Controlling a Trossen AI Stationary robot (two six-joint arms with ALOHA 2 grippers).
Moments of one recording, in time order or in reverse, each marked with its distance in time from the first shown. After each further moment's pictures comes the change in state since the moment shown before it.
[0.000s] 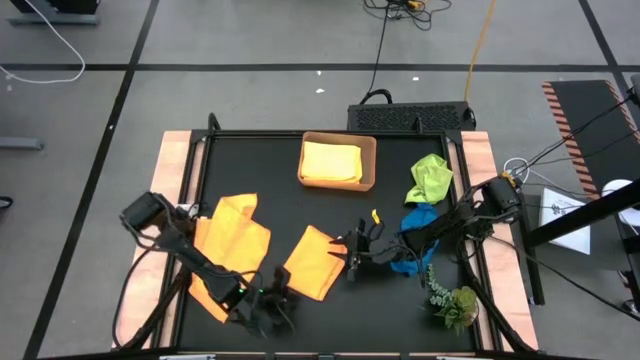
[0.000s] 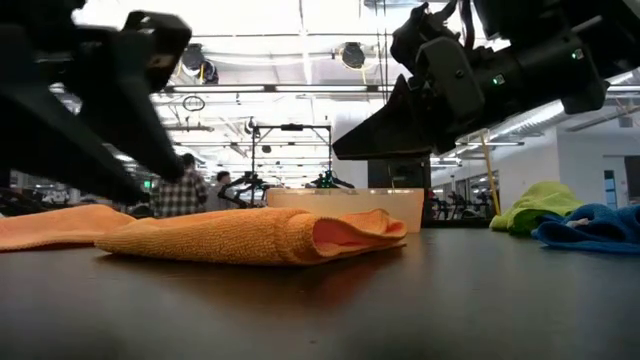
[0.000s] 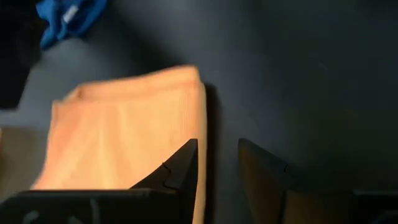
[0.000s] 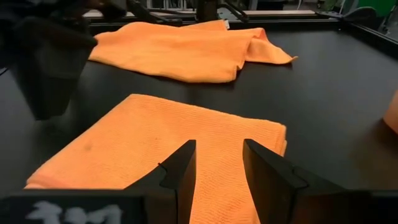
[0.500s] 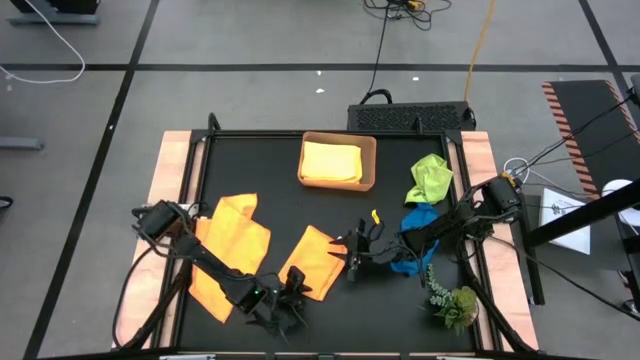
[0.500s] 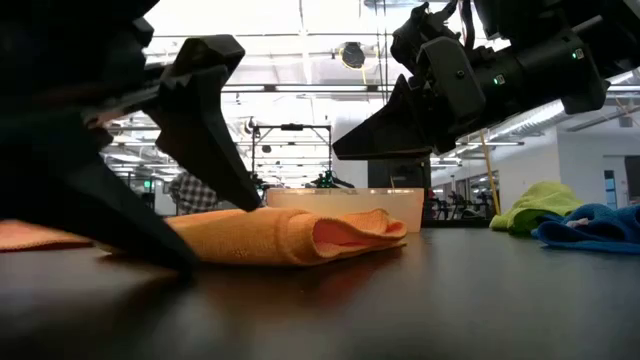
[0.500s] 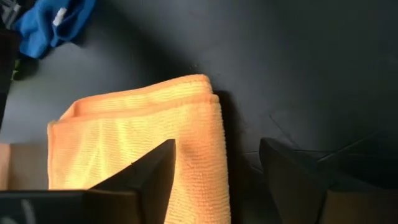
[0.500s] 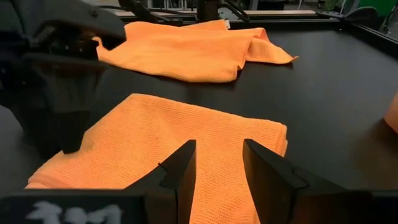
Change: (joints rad) left arm 0.066 0.130 0.107 -0.021 0.000 0.129; right arm 0.001 0.000 0.000 -0.001 0.000 0.000
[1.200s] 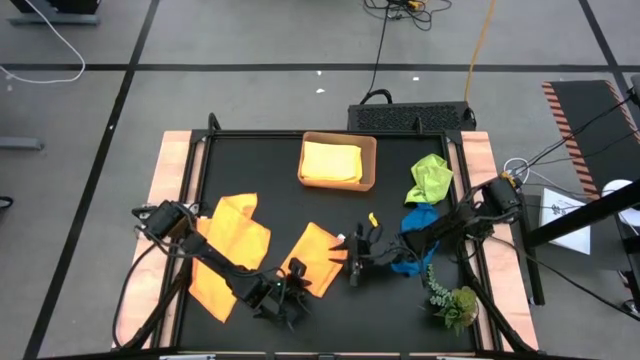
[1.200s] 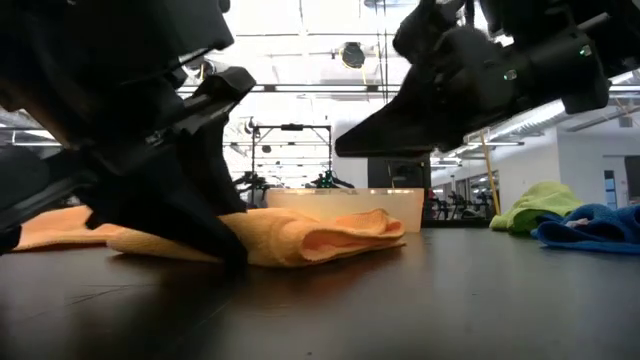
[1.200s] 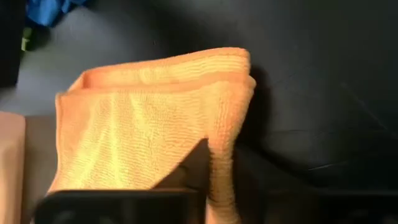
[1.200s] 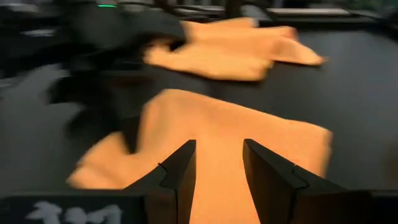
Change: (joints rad) left arm 0.056 0.039 -0.009 -0.069 -0.042 -0.028; right arm 0.018 0.000 0.000 0.011 -0.096 -0.030
